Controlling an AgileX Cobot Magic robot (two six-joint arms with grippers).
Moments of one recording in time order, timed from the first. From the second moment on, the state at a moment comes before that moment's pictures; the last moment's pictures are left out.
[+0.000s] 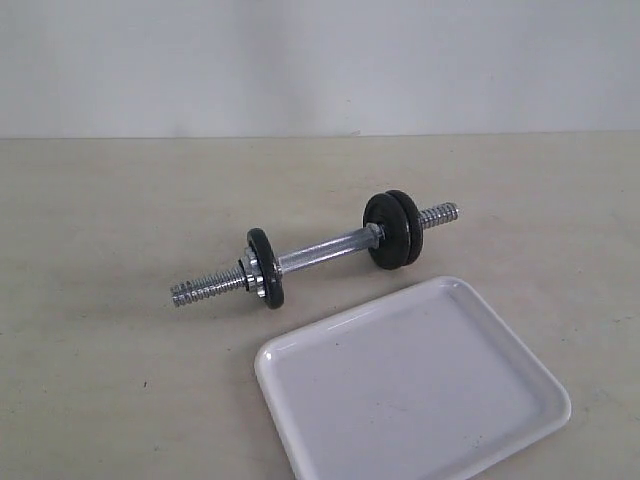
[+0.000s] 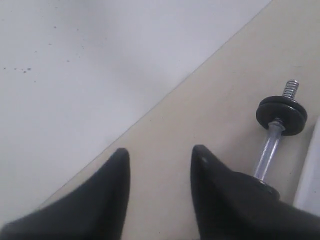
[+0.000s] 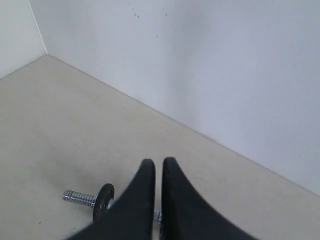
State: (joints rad) left arm -0.58 1.25 -1.61 0.24 1.01 0.19; right arm 0.09 1.25 -1.87 0.54 1.22 -0.43
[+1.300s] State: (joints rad) left arm -0.58 0.01 -0.59 -0.06 0.85 -0.02; right arm 0.09 0.29 -1.41 0.26 1.23 -0.45
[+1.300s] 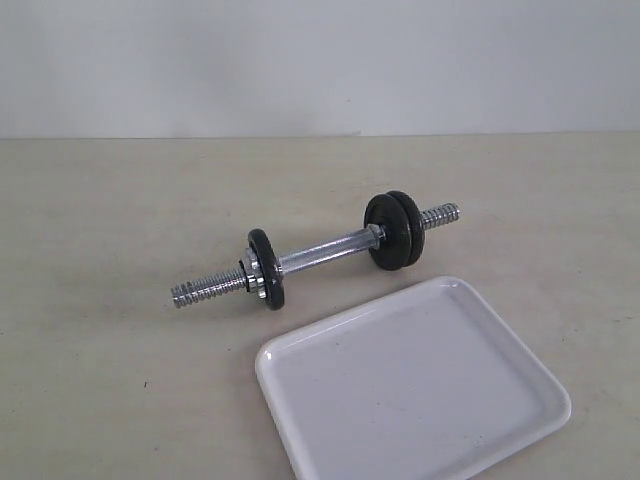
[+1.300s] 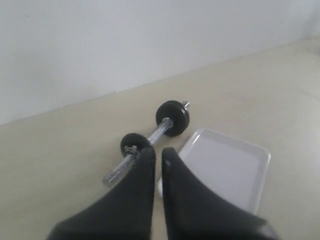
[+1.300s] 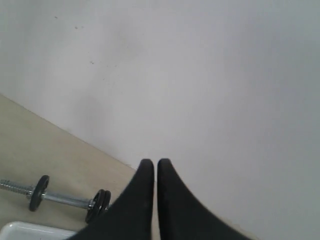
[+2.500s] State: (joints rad) left arm -0.03 0.00 0.00 -0.33 0.20 0.03; right arm 0.09 0.28 -1.41 0.30 1.23 -0.37
